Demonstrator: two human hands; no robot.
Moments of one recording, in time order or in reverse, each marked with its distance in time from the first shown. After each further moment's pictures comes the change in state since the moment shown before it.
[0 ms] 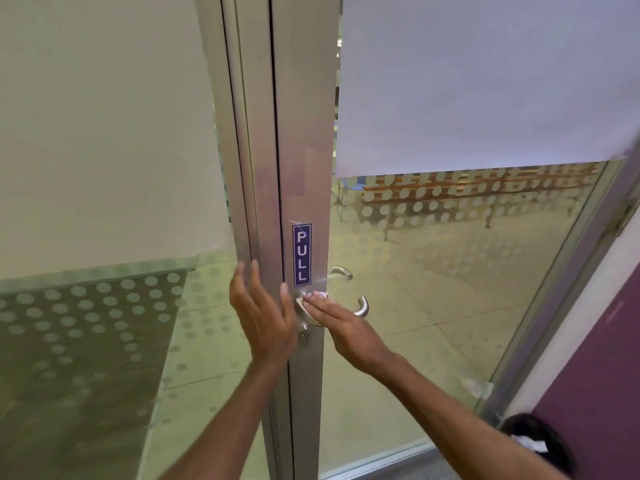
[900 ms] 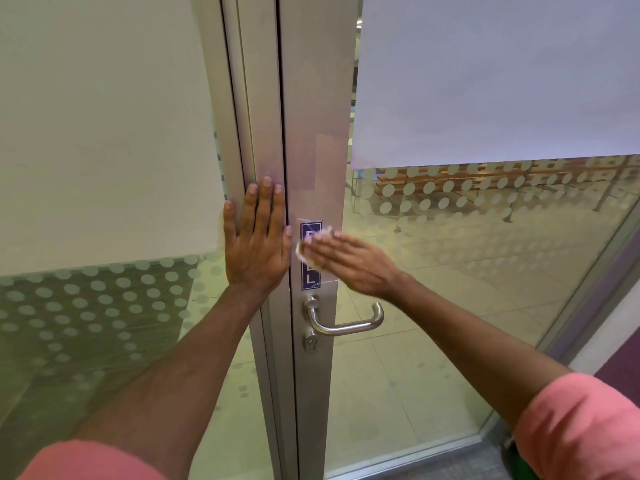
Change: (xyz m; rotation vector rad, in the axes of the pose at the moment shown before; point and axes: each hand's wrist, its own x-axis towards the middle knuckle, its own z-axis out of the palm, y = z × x) left_hand 0.115 -0.022 0.029 0.513 0.072 0.616; right_hand 0.115 0.075 -0.048 -0.749 0.126 -0.649
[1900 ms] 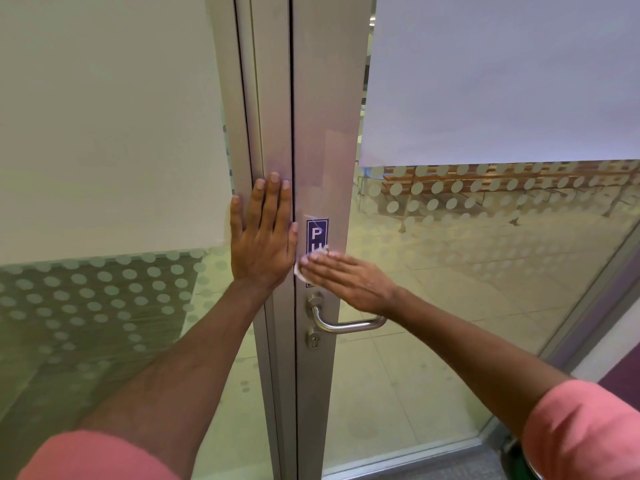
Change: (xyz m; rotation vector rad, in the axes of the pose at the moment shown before) left_hand -0.001 -0.001 0.004 -0.003 0.019 0.008; right_hand -0.009 -0.028 0.011 0.053 -0.084 -0.032
